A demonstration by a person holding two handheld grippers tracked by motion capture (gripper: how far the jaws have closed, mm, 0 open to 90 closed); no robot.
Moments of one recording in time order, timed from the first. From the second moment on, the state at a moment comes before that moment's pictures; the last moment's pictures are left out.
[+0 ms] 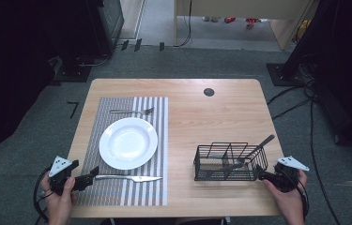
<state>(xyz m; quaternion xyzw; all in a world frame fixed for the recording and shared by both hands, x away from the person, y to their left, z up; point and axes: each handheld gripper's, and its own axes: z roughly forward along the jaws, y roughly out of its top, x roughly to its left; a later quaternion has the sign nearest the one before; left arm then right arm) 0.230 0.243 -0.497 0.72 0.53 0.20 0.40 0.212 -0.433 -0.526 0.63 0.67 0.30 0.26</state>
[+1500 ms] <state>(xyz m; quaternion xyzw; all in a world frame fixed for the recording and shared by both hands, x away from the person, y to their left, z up) 0.235 0.233 -0.518 0.74 0.53 0.20 0.36 0.212 -0.433 -0.526 0.63 0.67 0.30 0.26</state>
